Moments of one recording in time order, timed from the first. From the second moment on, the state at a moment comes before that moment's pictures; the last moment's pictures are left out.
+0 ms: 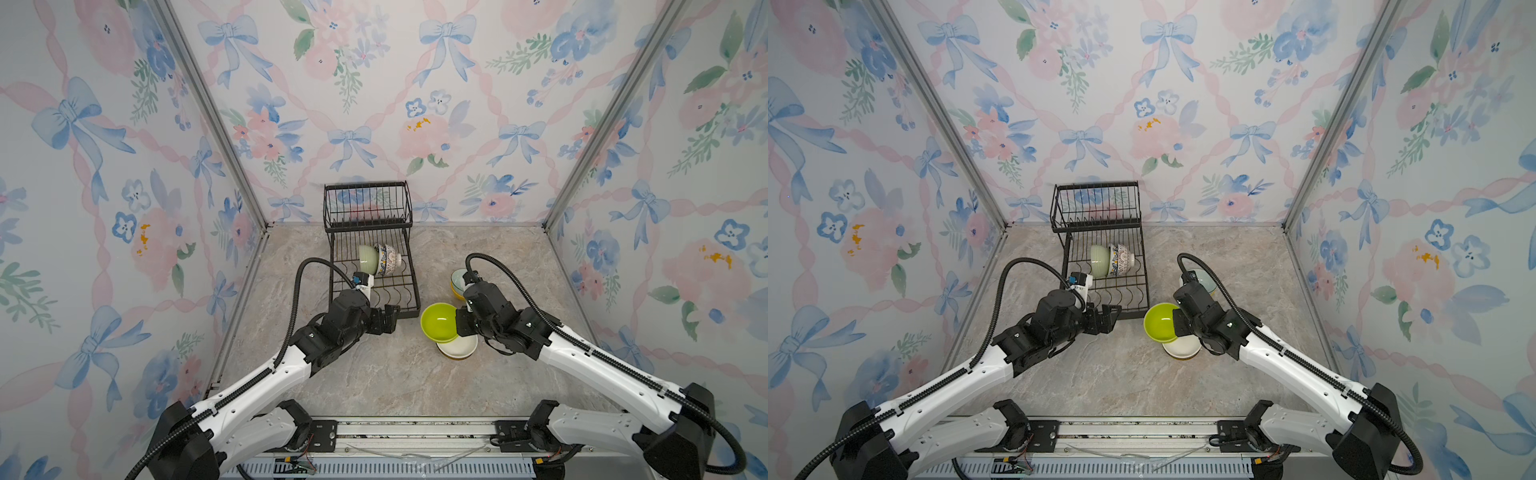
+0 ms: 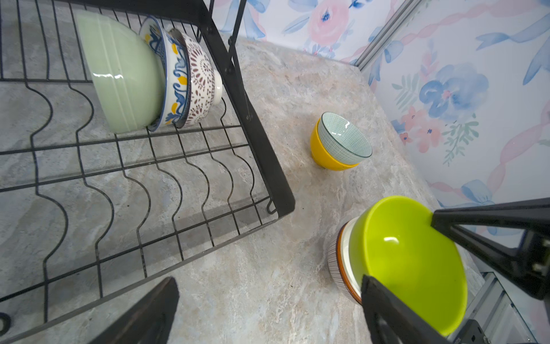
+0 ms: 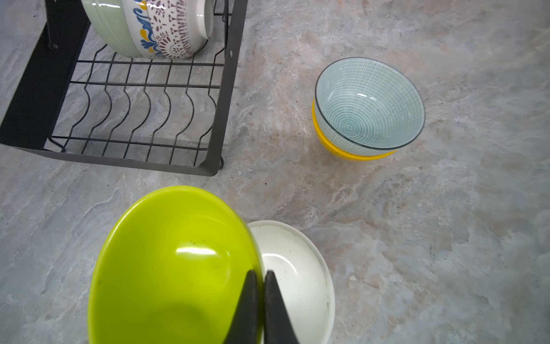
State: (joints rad) left arm -0.68 0.99 0.70 -0.21 -0.06 -0.53; right arm 0.80 1.18 0.98 -0.69 0.25 0.47
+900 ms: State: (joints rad) left arm -0.56 0.73 0.64 -0.34 -0.04 -0.56; right arm 0.98 1.79 1.16 -0.31 -0.01 0.53
